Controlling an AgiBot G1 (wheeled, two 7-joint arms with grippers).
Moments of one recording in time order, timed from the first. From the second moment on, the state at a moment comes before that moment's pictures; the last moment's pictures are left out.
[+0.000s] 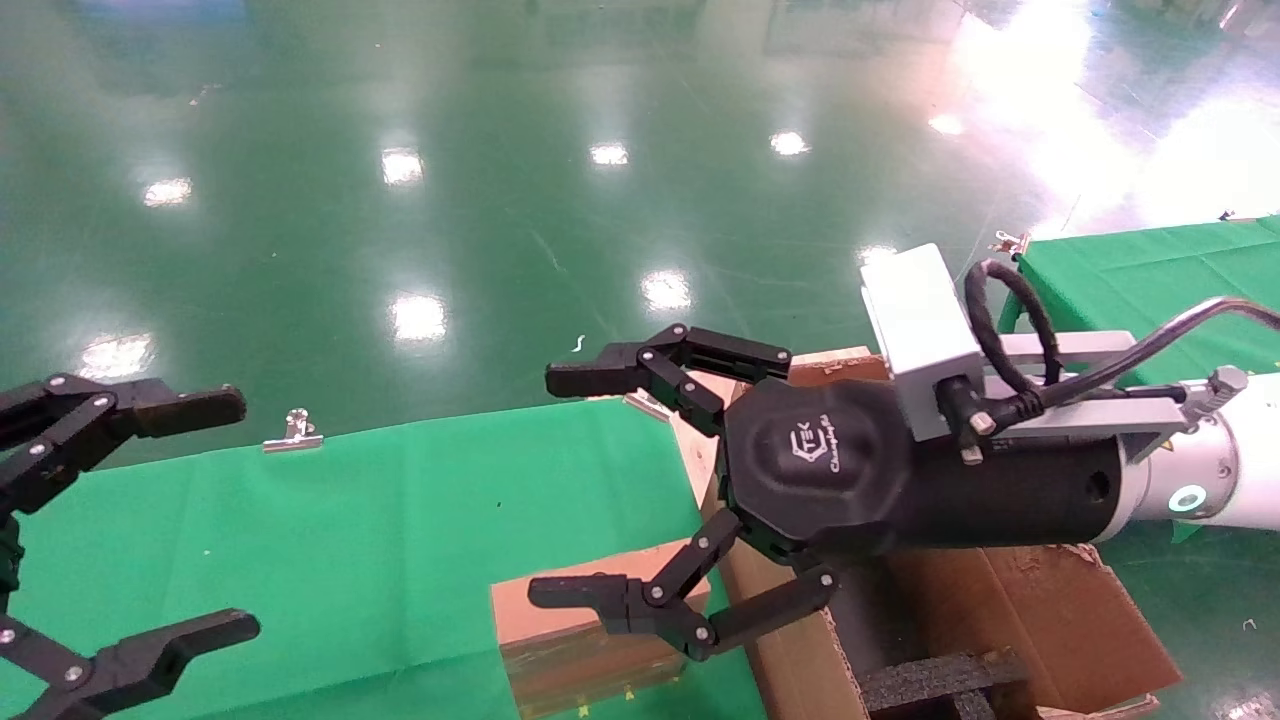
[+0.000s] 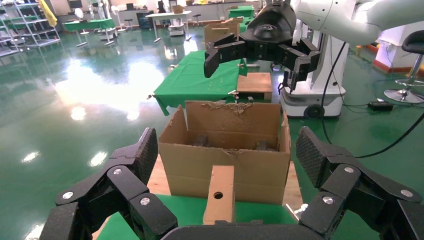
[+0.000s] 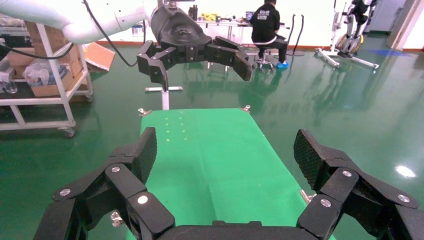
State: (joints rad) left arm -1.09 0.59 0.33 -1.27 0.70 1.48 -0.16; right arm 1.08 -0.61 -0.28 1.28 -0.73 -1.49 0.19
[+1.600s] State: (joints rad) left arm -1.09 0.59 0.33 -1.27 0.70 1.48 -0.16; right arm 1.08 -0.61 -0.28 1.28 -0.73 -1.49 0.19
